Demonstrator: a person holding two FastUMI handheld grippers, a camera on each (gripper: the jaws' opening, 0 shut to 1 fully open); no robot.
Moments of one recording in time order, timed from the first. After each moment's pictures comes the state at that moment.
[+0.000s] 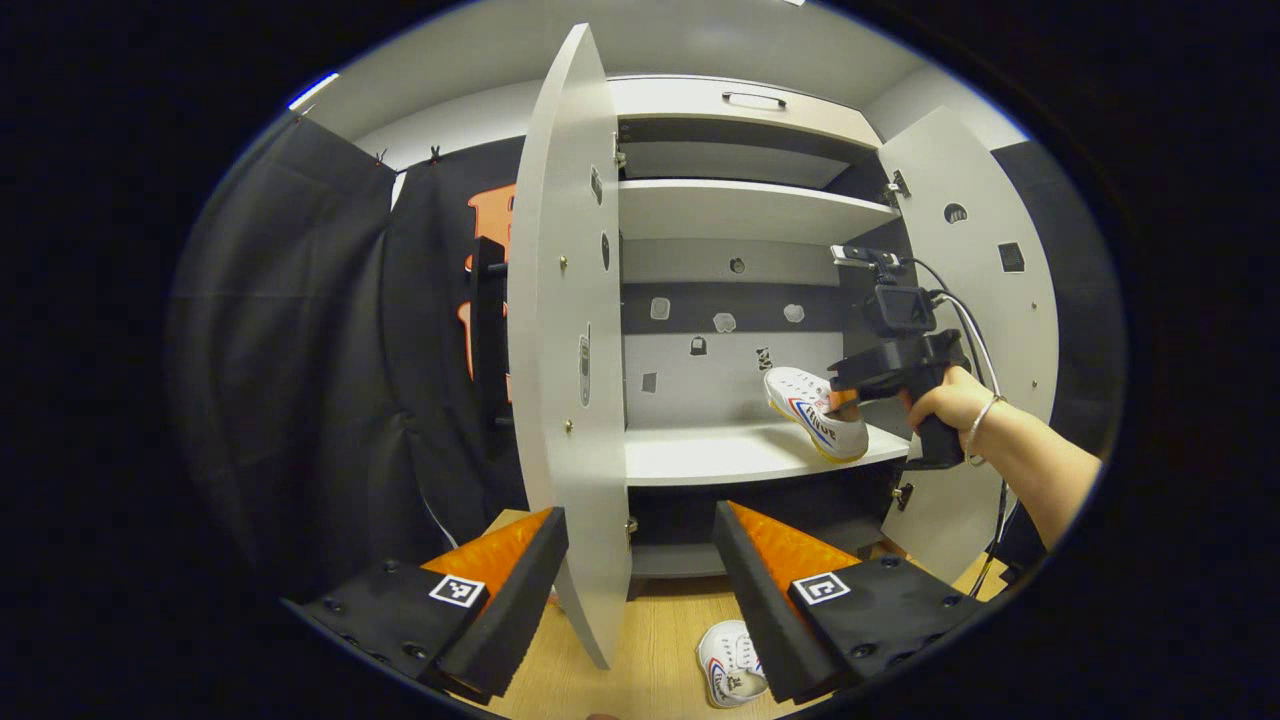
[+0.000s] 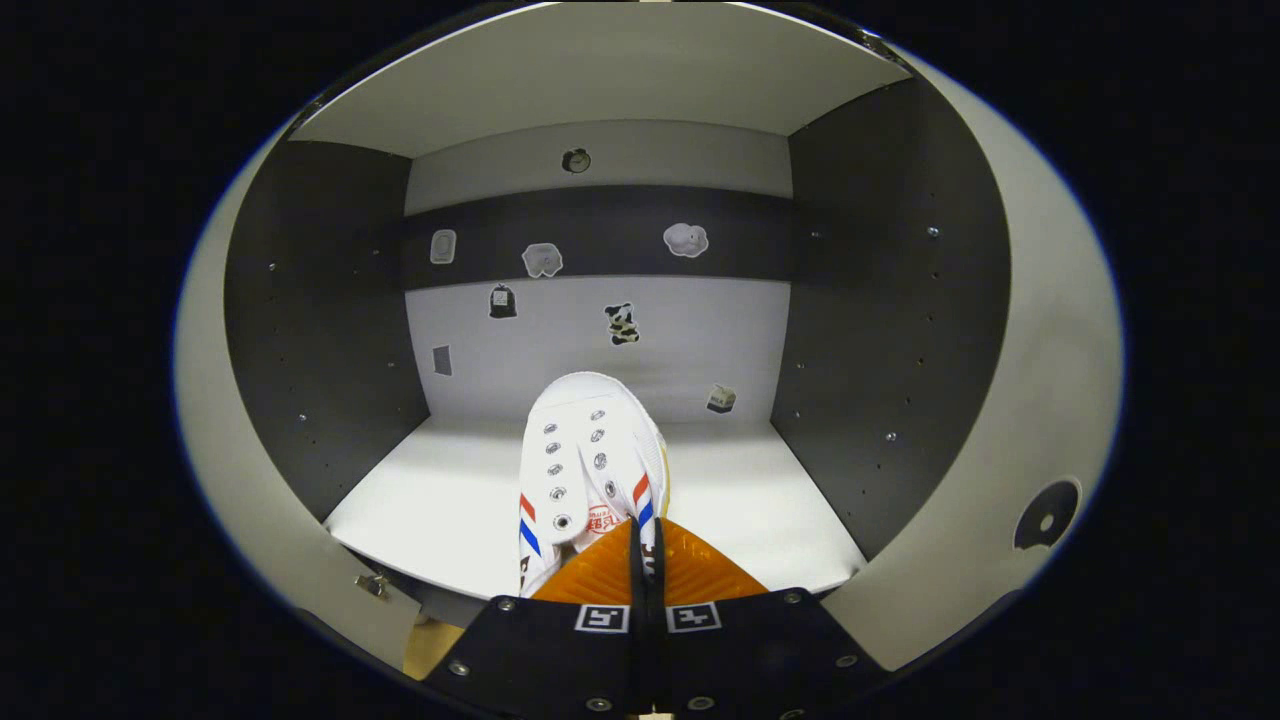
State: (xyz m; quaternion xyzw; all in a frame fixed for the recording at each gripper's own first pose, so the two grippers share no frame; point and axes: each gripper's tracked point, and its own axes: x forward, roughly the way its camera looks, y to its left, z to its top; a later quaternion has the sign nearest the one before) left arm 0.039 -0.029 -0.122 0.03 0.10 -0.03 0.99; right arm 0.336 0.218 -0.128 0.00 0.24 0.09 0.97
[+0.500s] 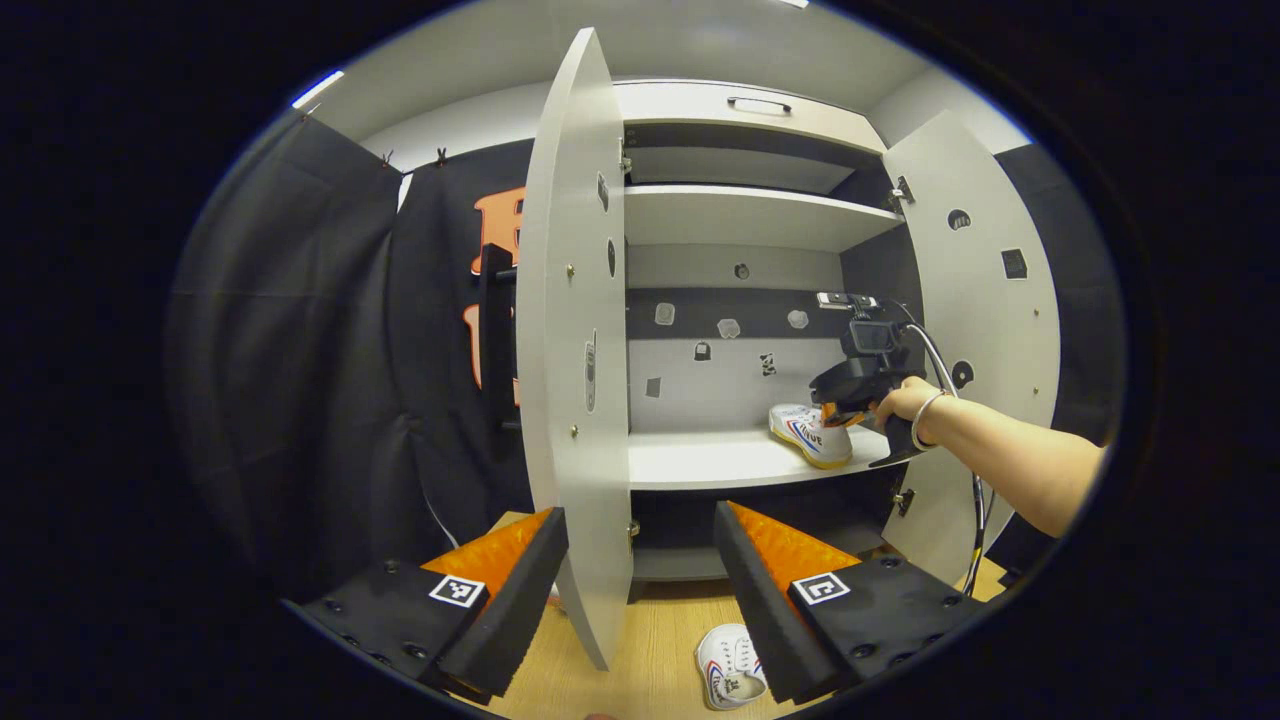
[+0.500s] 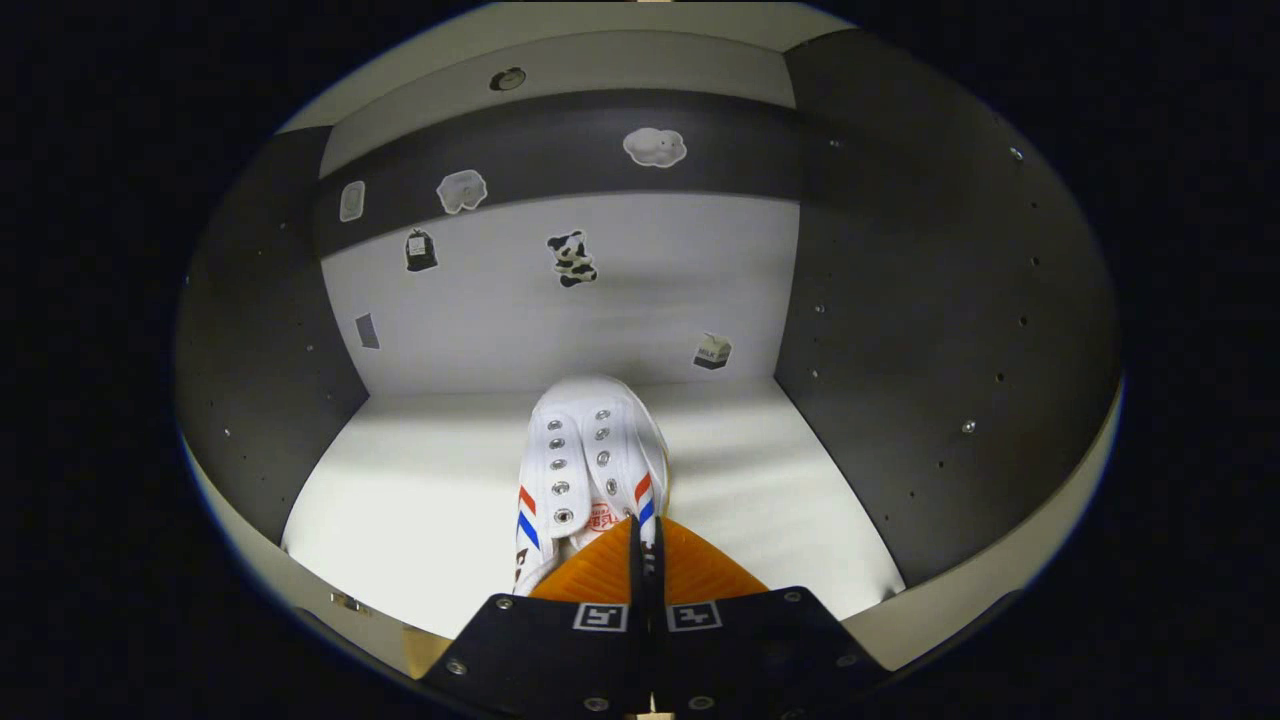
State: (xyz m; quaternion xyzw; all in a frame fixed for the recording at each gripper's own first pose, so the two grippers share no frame) left arm 0.038 -0.028 -0.118 0.03 0.10 -0.02 0.99; right arm 0.385 0.208 -0.185 0.03 0.33 0.07 0.94
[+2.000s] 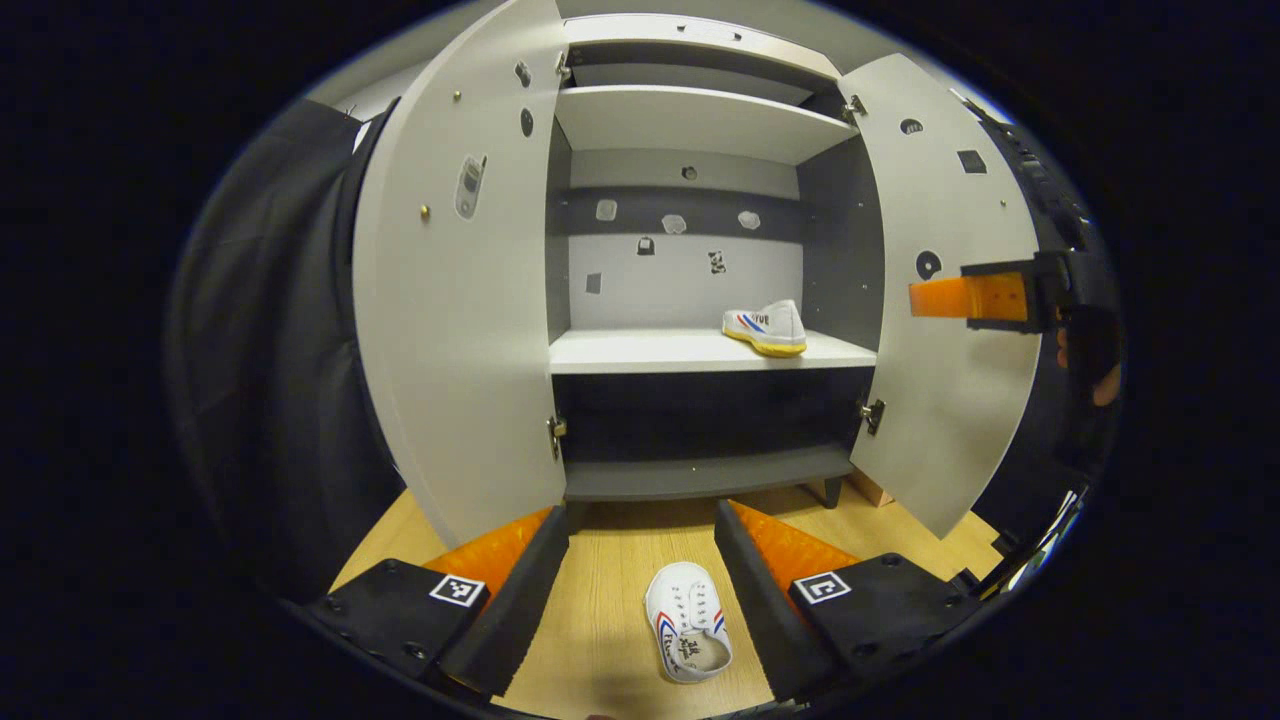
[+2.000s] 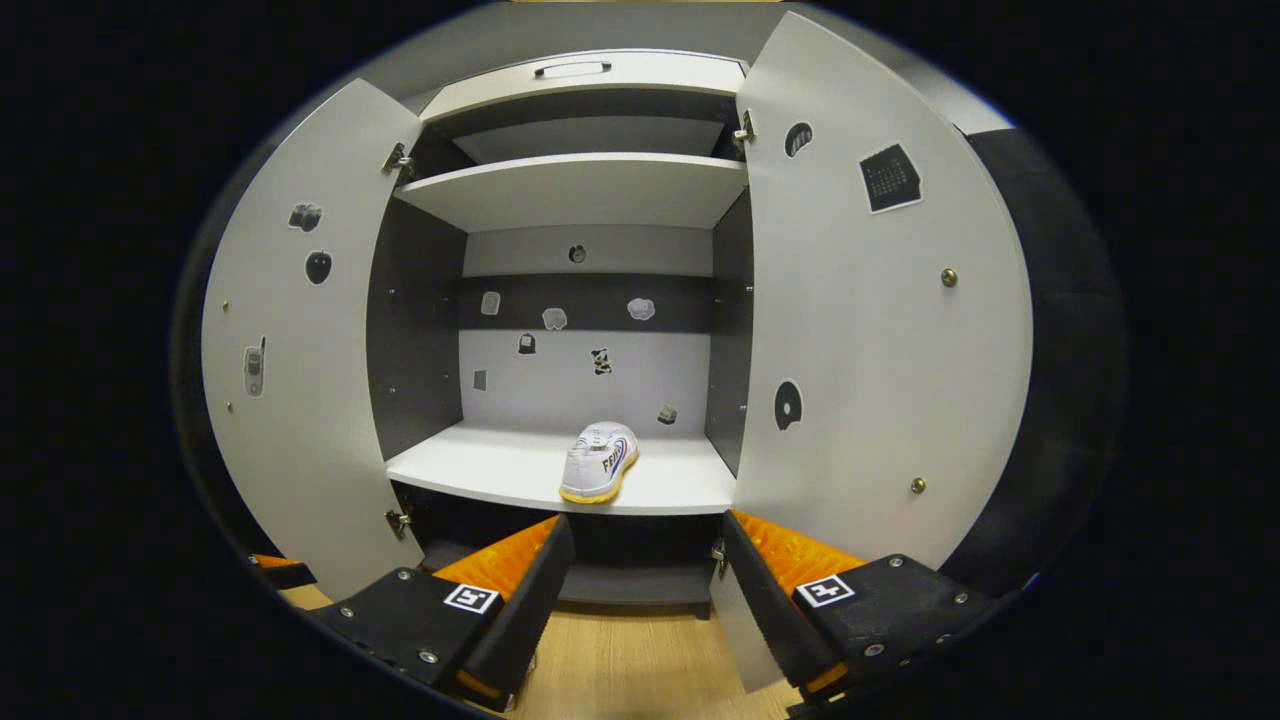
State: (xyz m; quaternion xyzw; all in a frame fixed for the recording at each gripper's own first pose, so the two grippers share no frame) left arm 0.022 -0.096 -0.276 0.03 0.22 -0.08 0.97; right arm 0.123 0.112 -0.108 -0.01 0.11 0.09 0.99
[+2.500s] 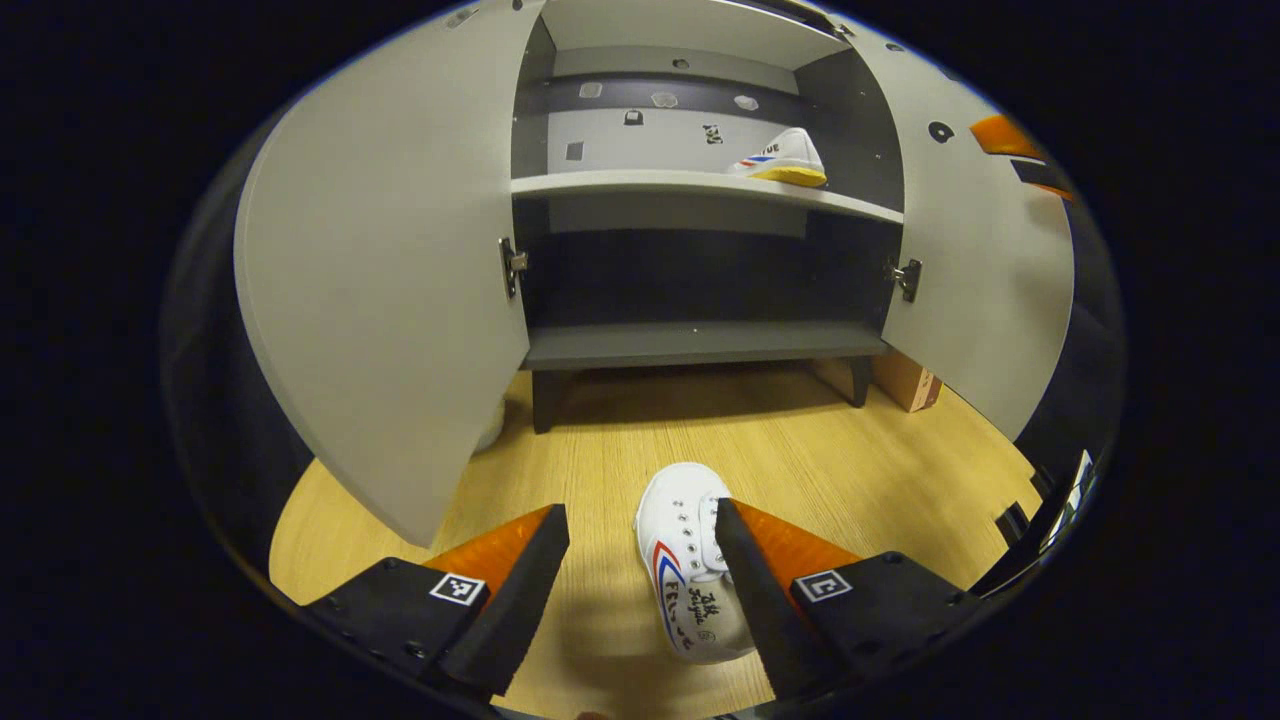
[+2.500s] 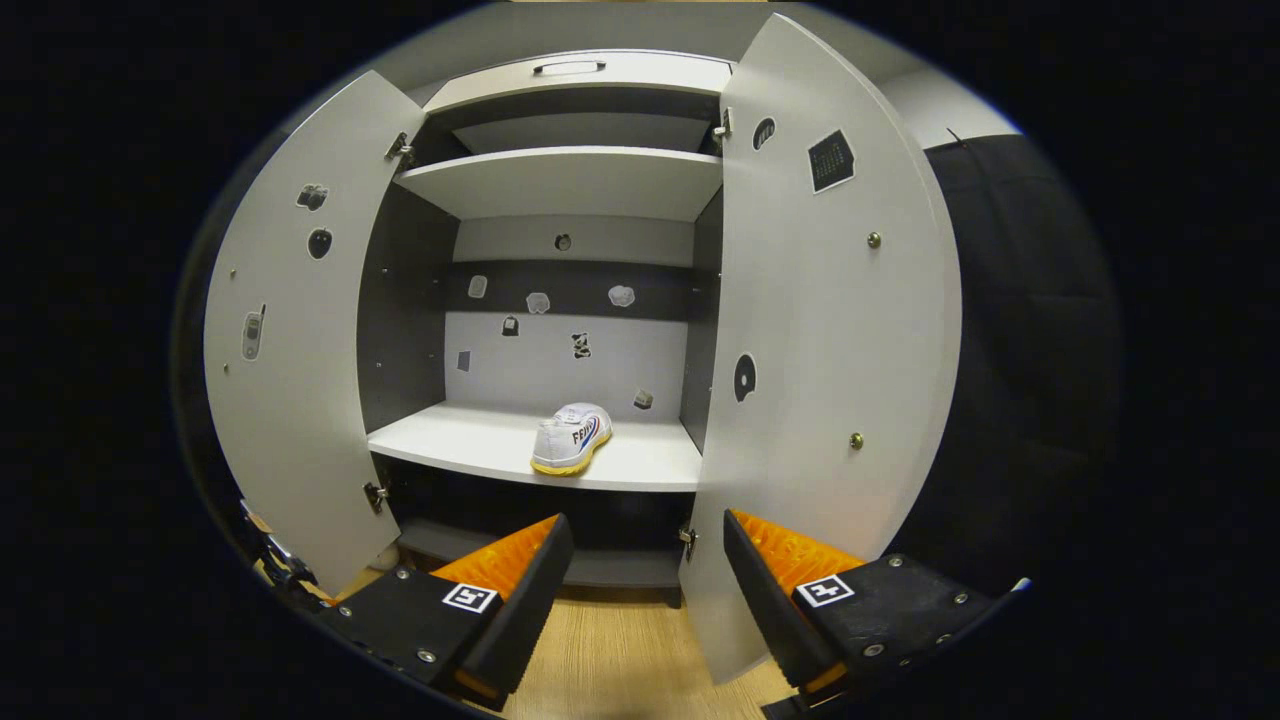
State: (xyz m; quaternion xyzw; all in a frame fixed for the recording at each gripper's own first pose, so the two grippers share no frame) left arm 0.007 -0.096 -0.445 0.02 0.34 -0.08 0.94; right arm 0.104 0.086 -0.123 -0.02 0.11 0.08 0.99
